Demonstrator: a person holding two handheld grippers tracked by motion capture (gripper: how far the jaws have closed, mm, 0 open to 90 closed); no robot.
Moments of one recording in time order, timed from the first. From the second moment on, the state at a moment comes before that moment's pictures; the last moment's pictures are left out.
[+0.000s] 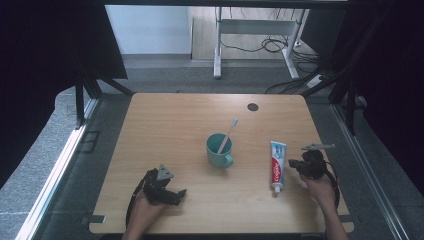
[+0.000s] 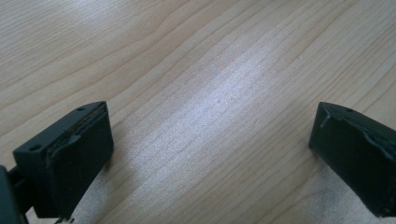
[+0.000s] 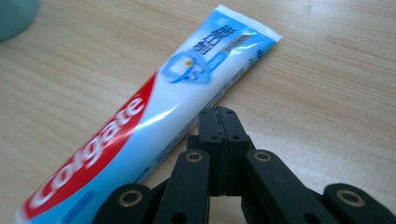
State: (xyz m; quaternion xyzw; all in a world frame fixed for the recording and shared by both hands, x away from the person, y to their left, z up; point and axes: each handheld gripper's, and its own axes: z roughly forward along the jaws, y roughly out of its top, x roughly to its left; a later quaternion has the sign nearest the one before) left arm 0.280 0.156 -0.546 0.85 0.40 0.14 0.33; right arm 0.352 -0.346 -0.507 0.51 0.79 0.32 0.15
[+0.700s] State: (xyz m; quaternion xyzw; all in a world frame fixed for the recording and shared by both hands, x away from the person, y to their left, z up) left arm 0.280 0.156 -0.546 0.85 0.40 0.14 0.33; right arm 0.389 -0.331 -0.518 0.52 0.79 0.29 0.15
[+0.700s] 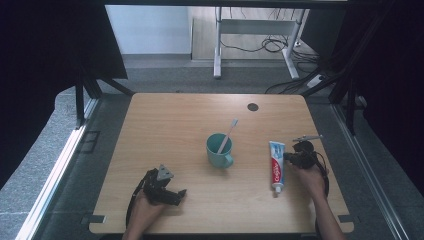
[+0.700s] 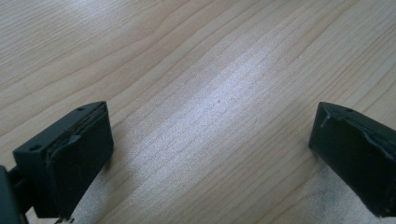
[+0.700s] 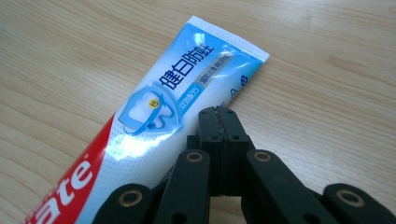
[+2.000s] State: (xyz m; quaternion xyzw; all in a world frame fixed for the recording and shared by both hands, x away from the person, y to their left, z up) left arm 0.279 0.156 -0.546 0.85 0.40 0.14 0.33; right arm 0.371 -0.319 -0.502 0.49 0.81 0.31 0.10
